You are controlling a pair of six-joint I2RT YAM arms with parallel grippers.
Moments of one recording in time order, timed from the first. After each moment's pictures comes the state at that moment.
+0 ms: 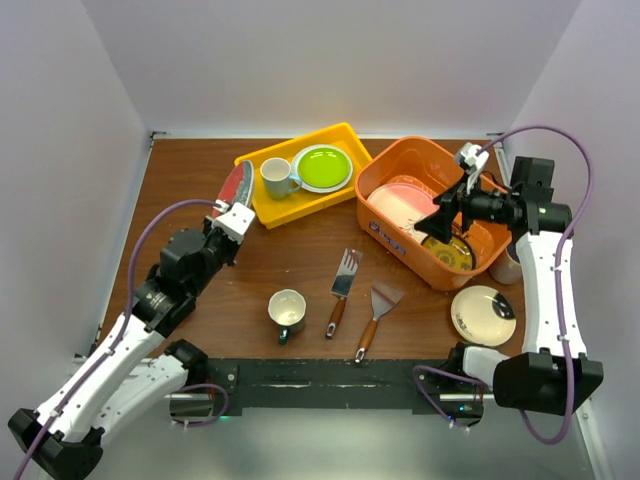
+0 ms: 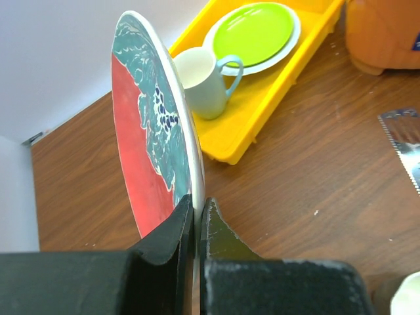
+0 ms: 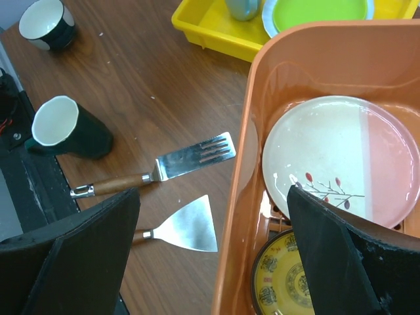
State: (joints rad) left arm -0.55 0.69 0.72 -0.28 -0.20 0.29; right arm -0.16 1.17 1.26 -0.89 -1.02 -0.52
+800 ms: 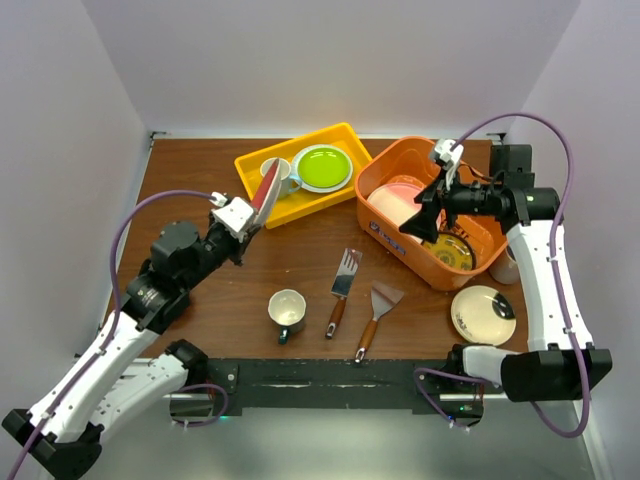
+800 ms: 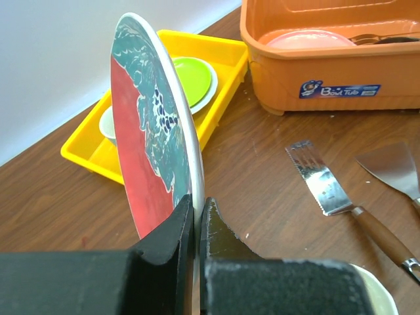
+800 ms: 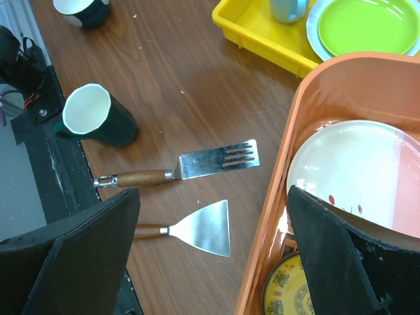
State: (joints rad) left arm -0.57 0.71 0.84 -0.31 0.05 0.19; right arm 0.02 1.24 1.41 -1.00 -0.96 -0.55
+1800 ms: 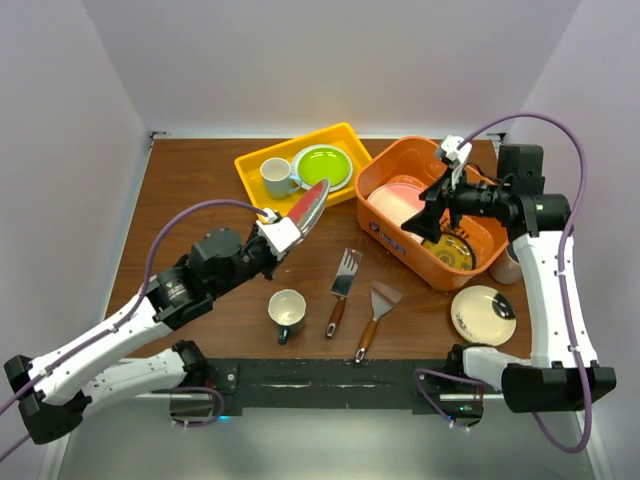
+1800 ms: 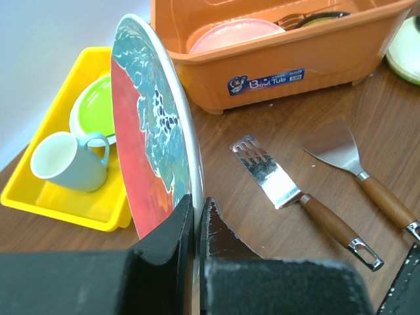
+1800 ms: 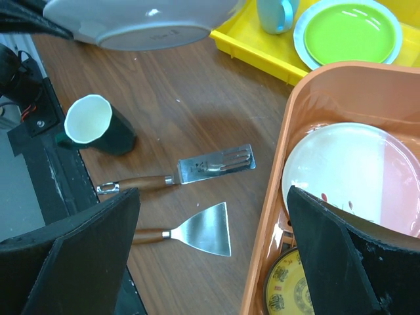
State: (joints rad) left arm -0.89 0.84 0.88 -0.29 -0.08 0.21; right arm 0.02 1.18 1.44 -1.00 -0.93 -0.48
